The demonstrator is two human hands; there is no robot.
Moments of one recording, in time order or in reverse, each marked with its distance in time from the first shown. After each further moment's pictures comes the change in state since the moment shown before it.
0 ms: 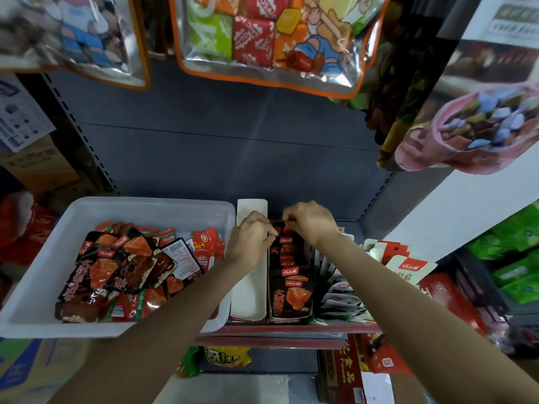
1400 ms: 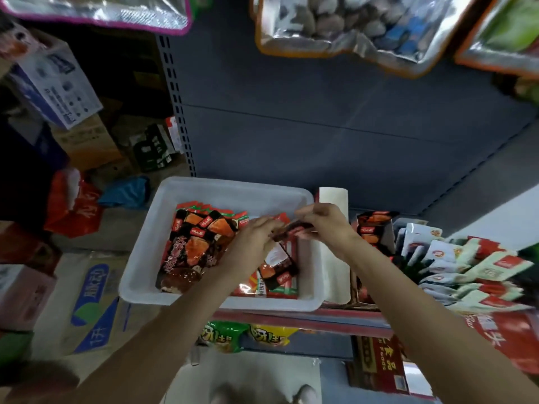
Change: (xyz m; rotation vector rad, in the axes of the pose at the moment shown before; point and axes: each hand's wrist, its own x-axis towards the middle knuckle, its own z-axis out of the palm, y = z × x) left_hand -0.082 -0.131 -0.106 -0.069 -0.095 0.009; right_hand 0.010 -0.171 0.036 1.229 -0.059 0.406
